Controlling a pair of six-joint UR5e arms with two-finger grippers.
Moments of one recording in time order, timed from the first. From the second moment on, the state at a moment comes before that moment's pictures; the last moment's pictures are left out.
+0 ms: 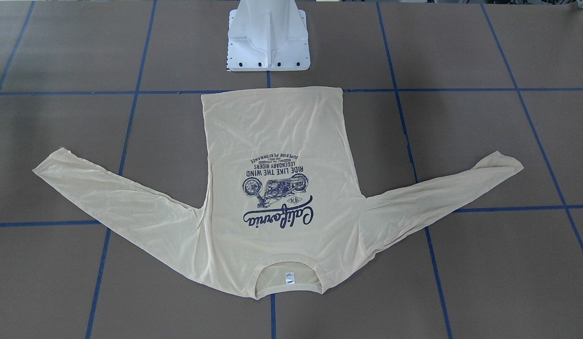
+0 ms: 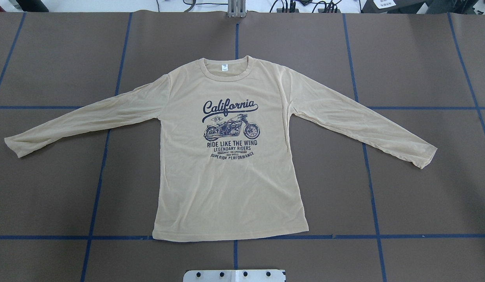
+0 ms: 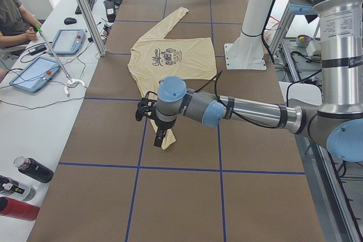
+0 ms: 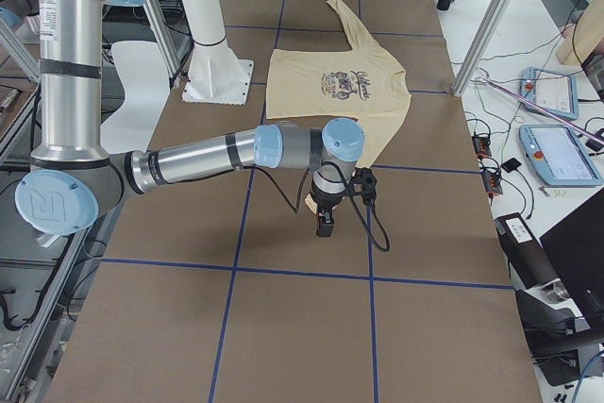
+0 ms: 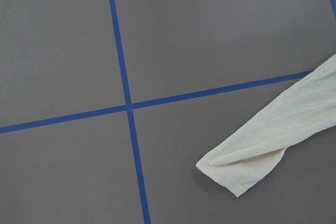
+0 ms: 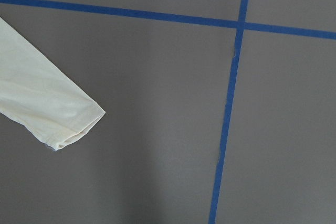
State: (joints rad) left arm -1.51 -1.42 -1.86 -1.80 -2.36 -0.12; right arm 1.47 -1.65 1.89 -1.86 2.34 -0.06
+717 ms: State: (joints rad) left arm -1.48 -1.42 -1.87 -1.82 -2.36 -0.12; right arm 1.47 -1.64 1.86 -1.86 2.35 -0.06
